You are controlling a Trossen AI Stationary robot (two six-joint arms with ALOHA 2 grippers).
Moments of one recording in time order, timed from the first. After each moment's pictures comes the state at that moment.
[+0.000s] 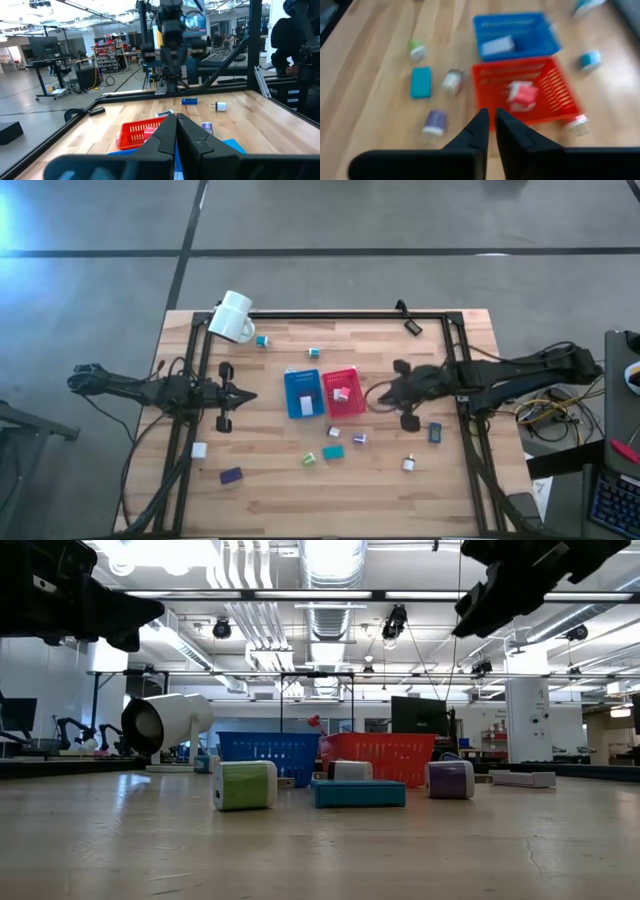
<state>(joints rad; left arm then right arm) -0.19 0.24 0.01 0.28 -0.21 0.13 0.10 1.02 0.71 -0.39 0.05 0.06</state>
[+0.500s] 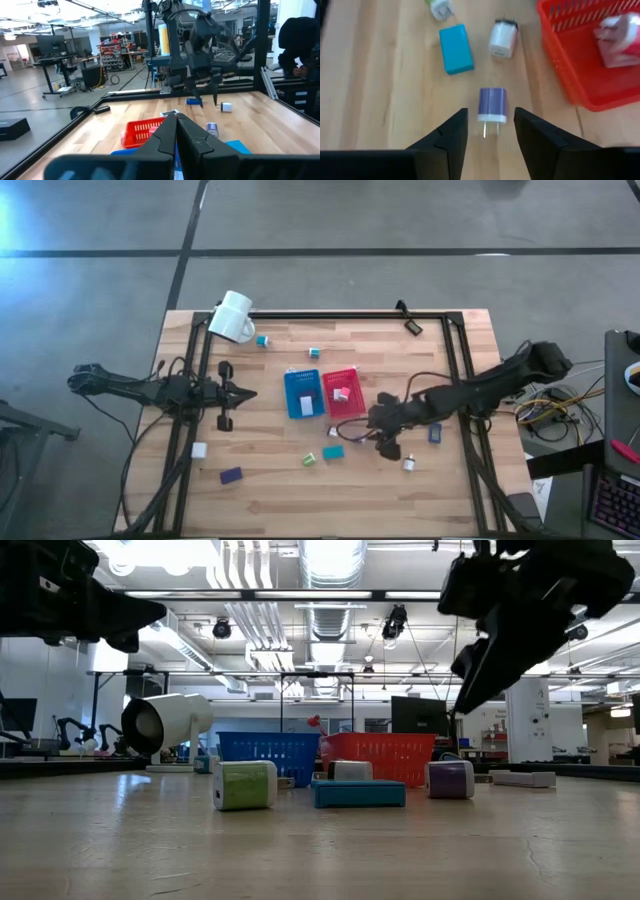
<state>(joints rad) -0.19 0.24 0.01 0.28 -0.24 0.13 0.27 1.40 0.72 -0.22 0.05 0.42</state>
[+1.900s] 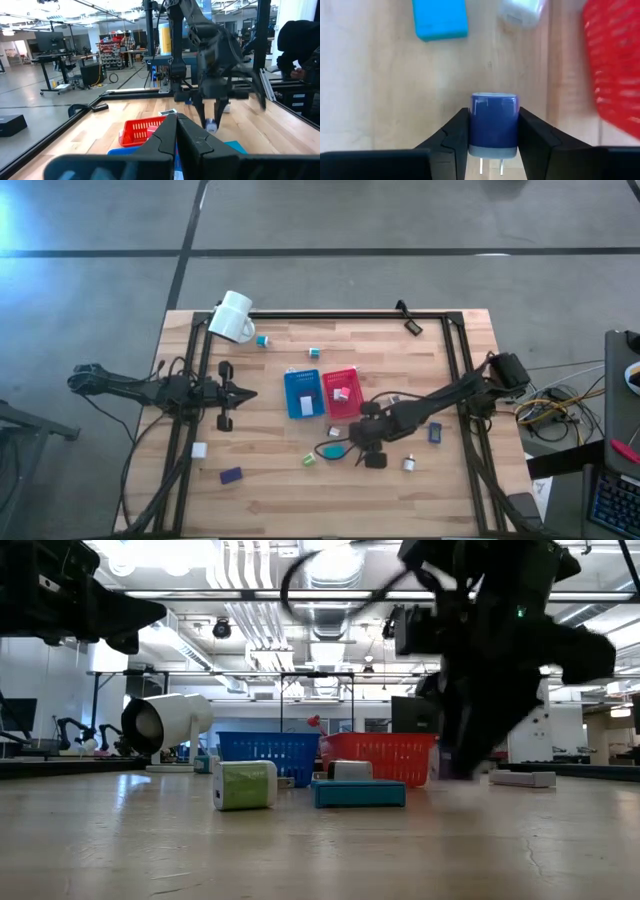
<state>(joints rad) -0.19 0.24 0.01 0.28 -0.24 0.10 0.29 1.74 1.00 -0.45 0.10 0.27</state>
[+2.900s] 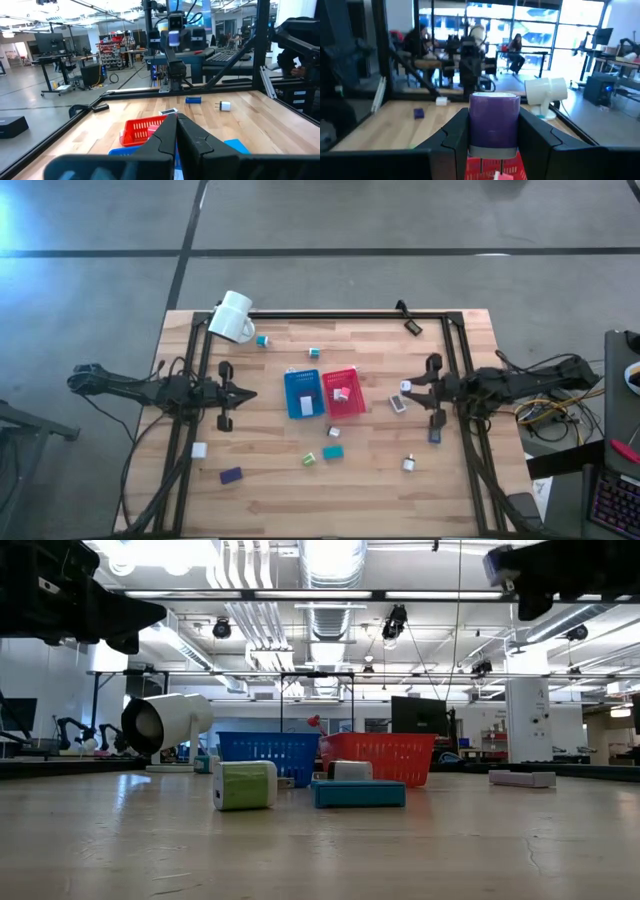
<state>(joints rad) -0.19 0.24 0.01 0.28 -0.24 0.12 0.20 0.35 0.21 0.23 0.24 -0.02</state>
